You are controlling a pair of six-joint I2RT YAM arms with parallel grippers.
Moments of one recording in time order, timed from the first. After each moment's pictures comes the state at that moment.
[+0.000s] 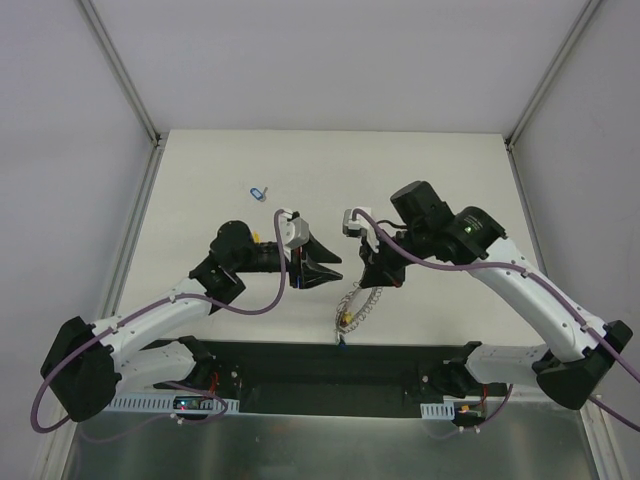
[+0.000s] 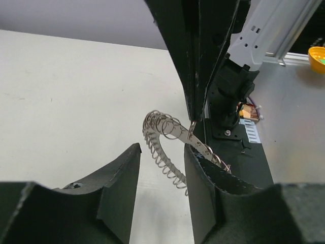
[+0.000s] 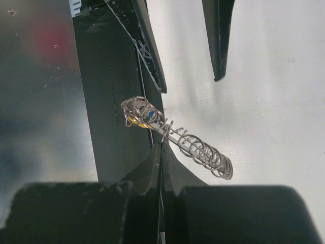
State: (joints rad) left arm -0.73 1.04 0.60 0.47 0.80 -0.15; right arm 0.76 1.22 1.35 -1.10 -0.61 -0.38
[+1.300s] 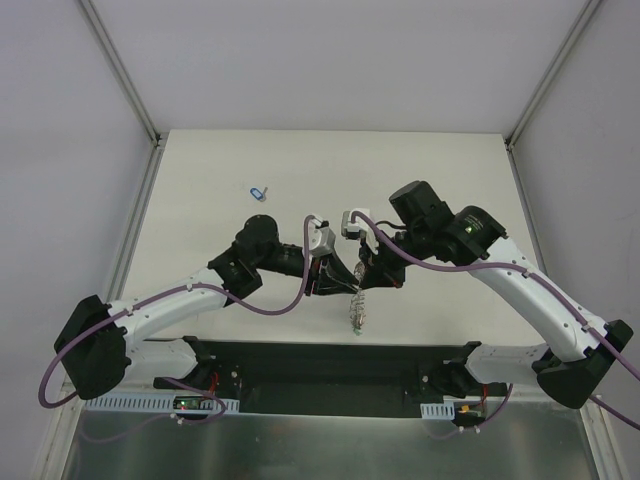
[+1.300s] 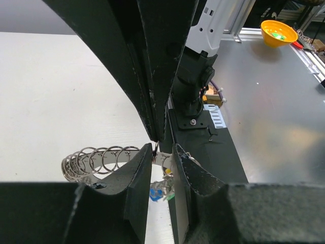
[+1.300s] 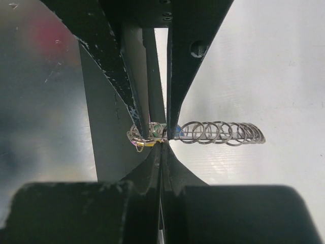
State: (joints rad) left arm -0.84 1.19 0.73 0.40 0.93 -0.12; right arm 0.78 1.23 1.38 -1.12 -0.60 -0.41
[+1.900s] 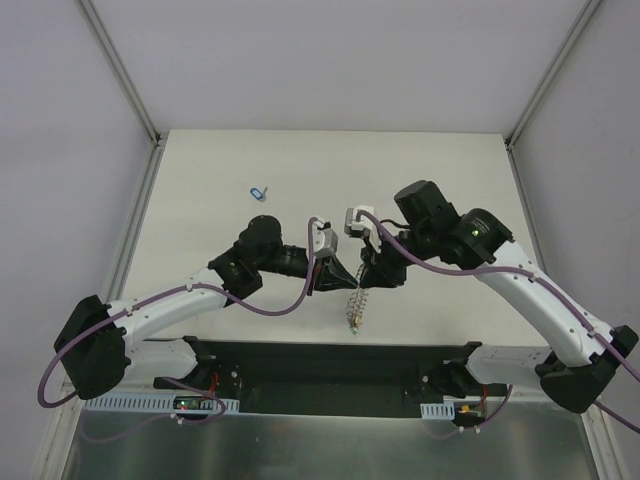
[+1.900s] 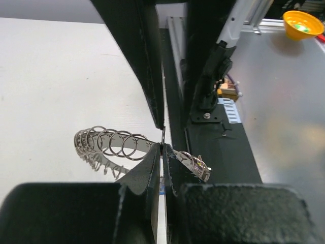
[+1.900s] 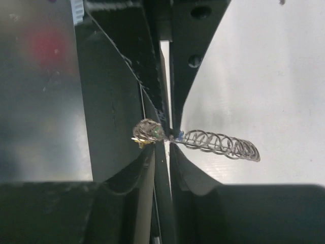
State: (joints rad) left arm -0.84 1.19 0.74 0.33 0.88 -0.06; right arm 0.78 1.21 1.38 -1.11 -0.60 -0.40
